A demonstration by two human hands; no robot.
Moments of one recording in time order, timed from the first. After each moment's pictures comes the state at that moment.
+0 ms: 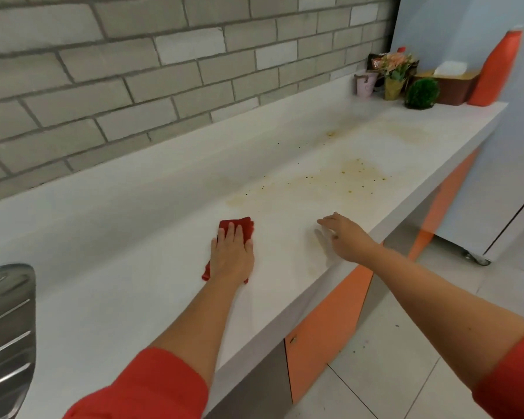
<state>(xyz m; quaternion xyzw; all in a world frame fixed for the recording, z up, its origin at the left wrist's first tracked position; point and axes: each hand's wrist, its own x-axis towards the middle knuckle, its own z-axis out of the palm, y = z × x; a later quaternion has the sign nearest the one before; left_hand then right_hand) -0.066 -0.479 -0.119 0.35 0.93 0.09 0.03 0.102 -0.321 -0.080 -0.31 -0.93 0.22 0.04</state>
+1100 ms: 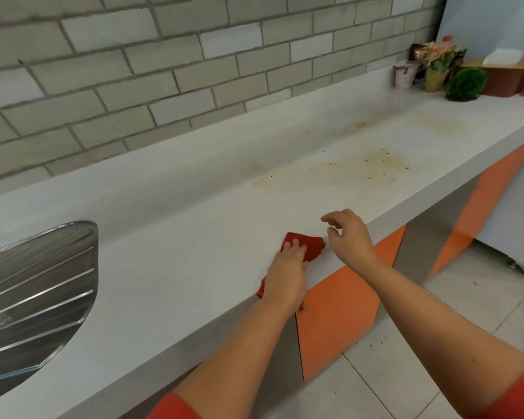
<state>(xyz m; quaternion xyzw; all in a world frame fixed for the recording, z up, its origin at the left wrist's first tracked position) 0.082 -0.516 -0.115 0.40 0.89 0.21 0.06 0.129 -0.380 -0.100 -0.28 -0.86 0.34 0.24</state>
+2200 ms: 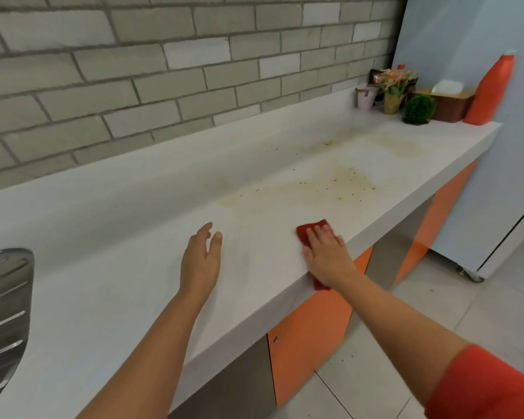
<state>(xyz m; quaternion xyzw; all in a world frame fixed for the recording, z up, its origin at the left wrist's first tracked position) -0.014 -0.531 -0.076 0.23 0.84 0.49 0.06 0.110 -0.335 -0.118 -0.32 -0.94 0.09 0.03</state>
